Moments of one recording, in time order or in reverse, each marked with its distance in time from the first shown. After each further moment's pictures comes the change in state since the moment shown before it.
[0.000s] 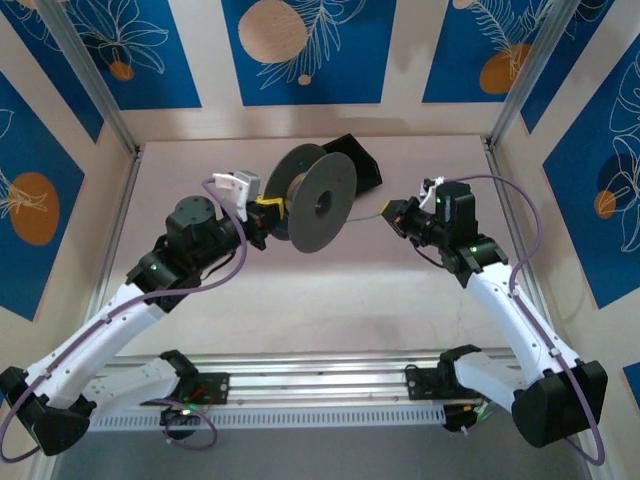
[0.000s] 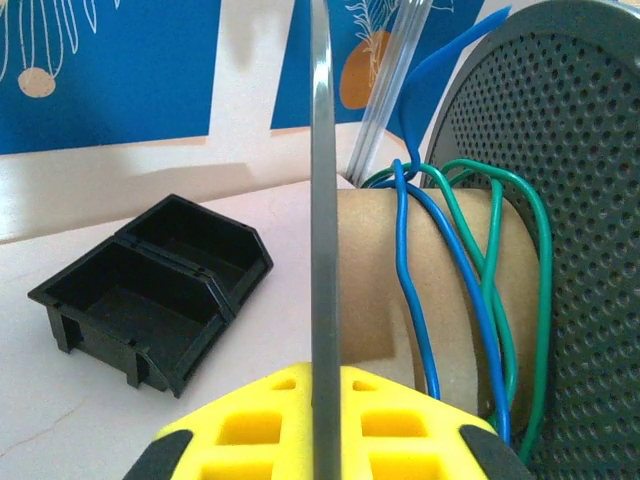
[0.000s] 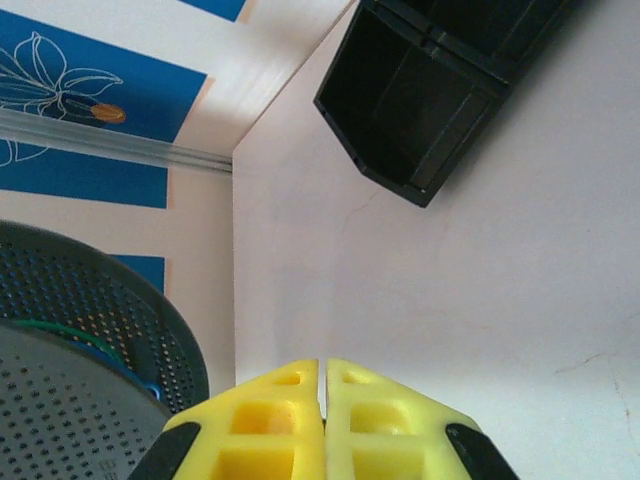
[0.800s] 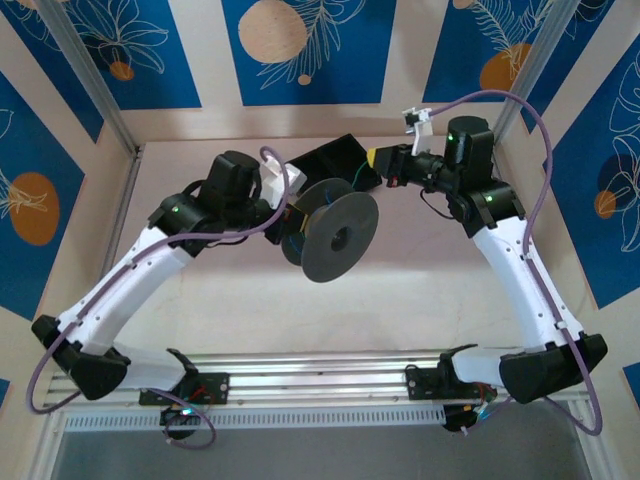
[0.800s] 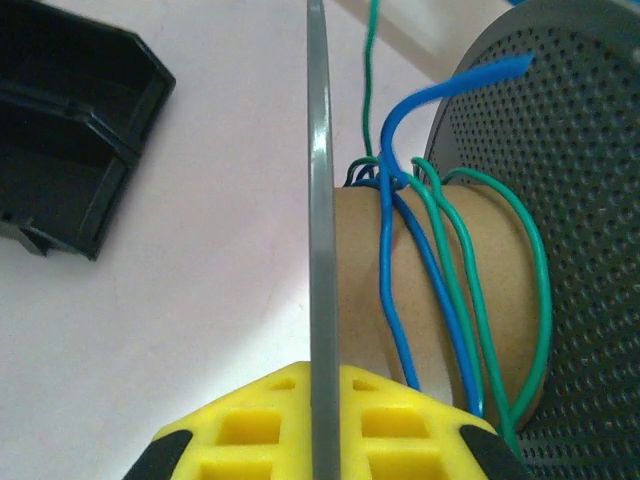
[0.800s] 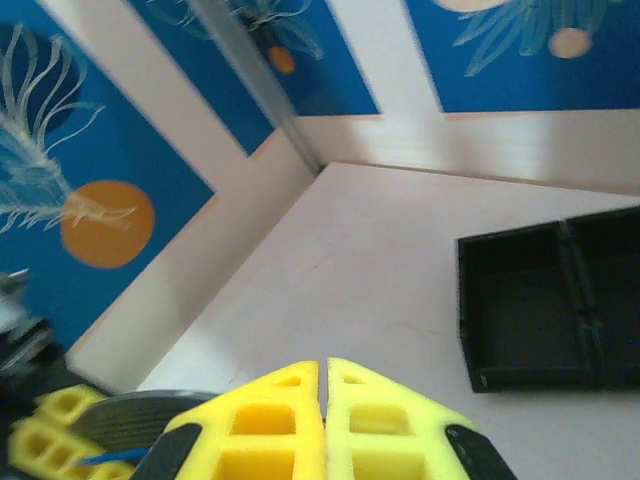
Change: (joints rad) left arm 0.000 0.373 0.505 -0.639 0.253 0.156; right arm 0.043 0.226 0.571 -0.161 -0.193 -0.696
